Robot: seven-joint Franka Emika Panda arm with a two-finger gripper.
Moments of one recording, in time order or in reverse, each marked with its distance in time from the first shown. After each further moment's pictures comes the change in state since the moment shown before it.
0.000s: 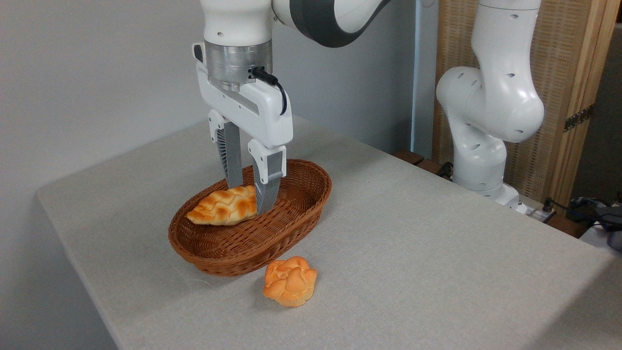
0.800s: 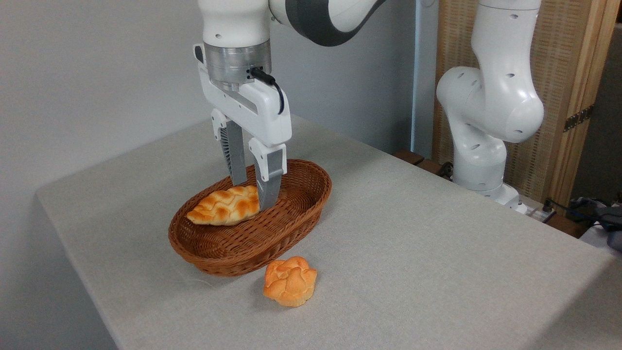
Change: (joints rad) arm -0.016 0.001 -0.010 0.000 0.000 -0.036 0.012
